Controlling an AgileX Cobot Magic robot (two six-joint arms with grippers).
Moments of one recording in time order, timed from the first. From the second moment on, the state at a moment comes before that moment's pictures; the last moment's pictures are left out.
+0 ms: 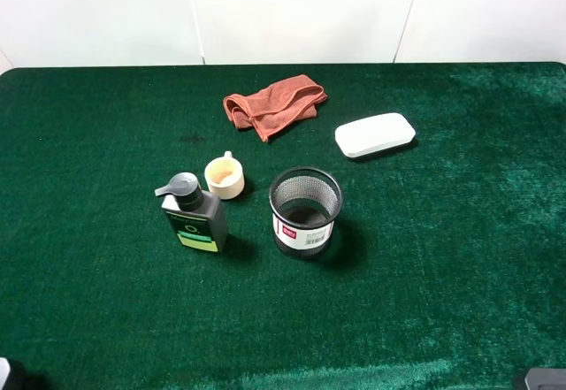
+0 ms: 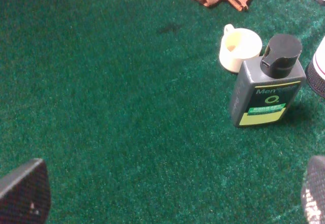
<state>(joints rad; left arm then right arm) -0.13 -0.01 -0.50 -0.16 1.07 0.19 -0.01 -0.01 -0.50 0.01 1.02 0.05</state>
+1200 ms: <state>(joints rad) -0.13 0.04 -0.51 -0.15 1.07 0.19 -0.01 -0.01 -0.50 0.01 1.02 0.05</state>
